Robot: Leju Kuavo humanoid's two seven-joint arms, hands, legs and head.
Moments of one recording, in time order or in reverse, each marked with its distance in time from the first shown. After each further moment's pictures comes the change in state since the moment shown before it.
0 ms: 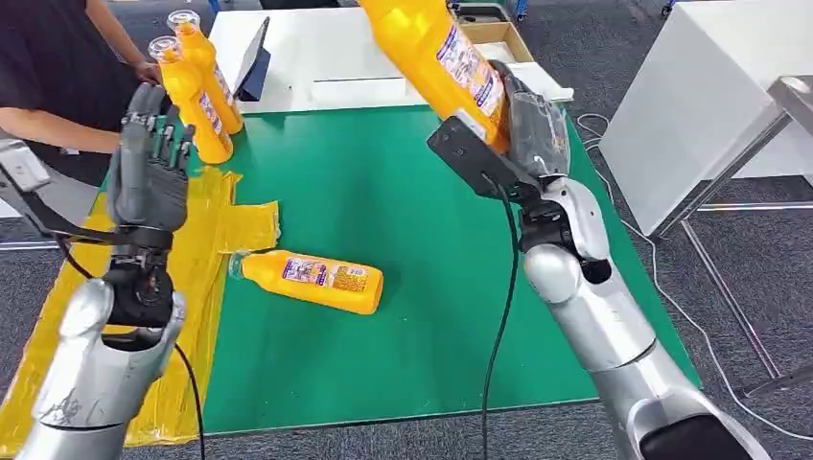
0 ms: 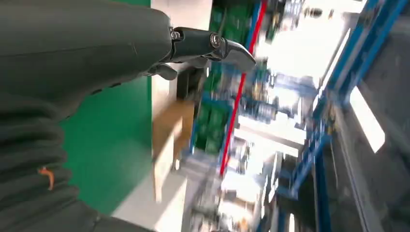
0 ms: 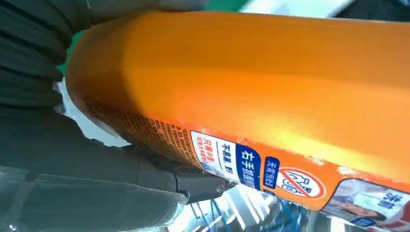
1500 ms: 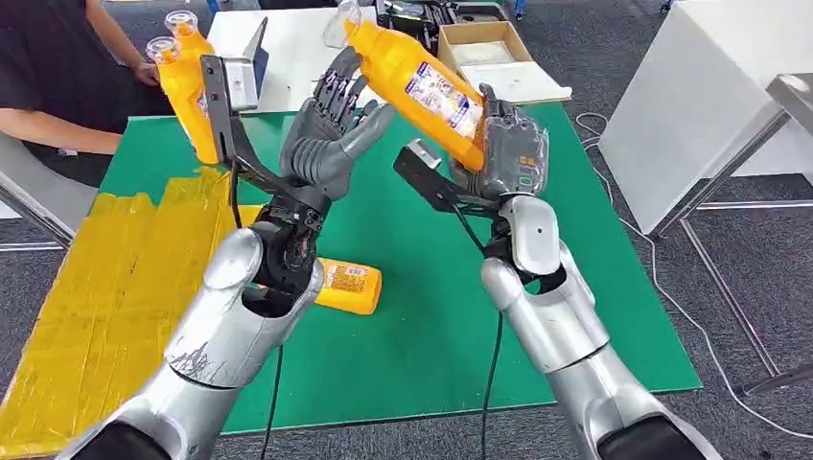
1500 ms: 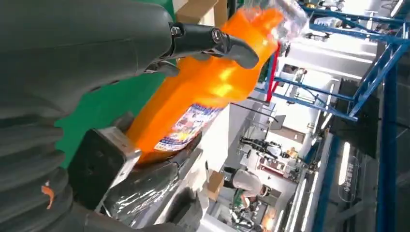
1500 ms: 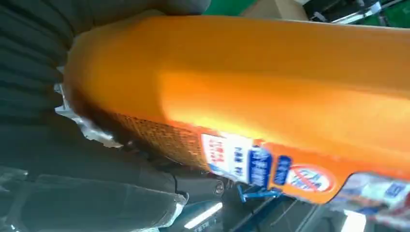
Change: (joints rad) left arm -0.251 -0.334 -0.235 0.245 -0.074 0.064 0.195; right arm 0.023 0.147 -0.017 0.195 0.469 -0.034 0.063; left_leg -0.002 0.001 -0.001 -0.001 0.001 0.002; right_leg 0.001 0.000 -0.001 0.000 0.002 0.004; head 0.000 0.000
